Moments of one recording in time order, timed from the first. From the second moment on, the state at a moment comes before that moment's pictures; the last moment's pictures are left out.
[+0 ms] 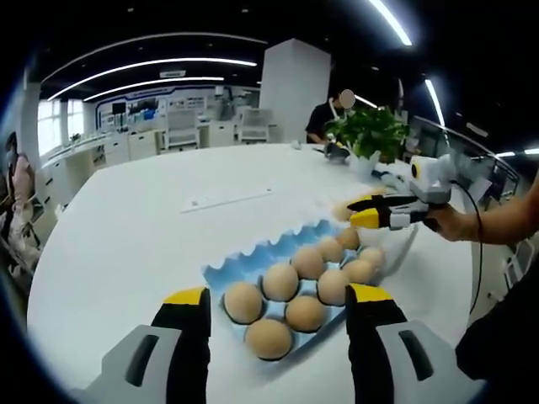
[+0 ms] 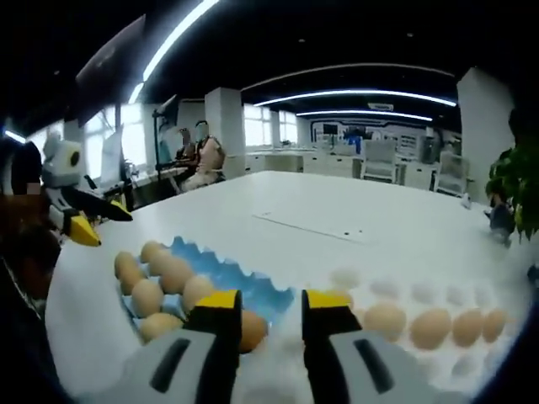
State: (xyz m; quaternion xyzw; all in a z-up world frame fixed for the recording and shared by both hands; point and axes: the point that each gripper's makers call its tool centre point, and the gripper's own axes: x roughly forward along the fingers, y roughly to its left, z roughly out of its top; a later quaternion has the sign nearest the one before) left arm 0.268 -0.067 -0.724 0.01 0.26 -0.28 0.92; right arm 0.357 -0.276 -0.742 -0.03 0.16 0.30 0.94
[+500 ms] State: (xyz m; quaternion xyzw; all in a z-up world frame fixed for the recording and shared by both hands) left arm 0.267 -0.062 -0.724 0.02 0.26 -0.27 0.93; right arm 0.392 -0.298 -0.763 -0.03 0.20 0.25 0.95
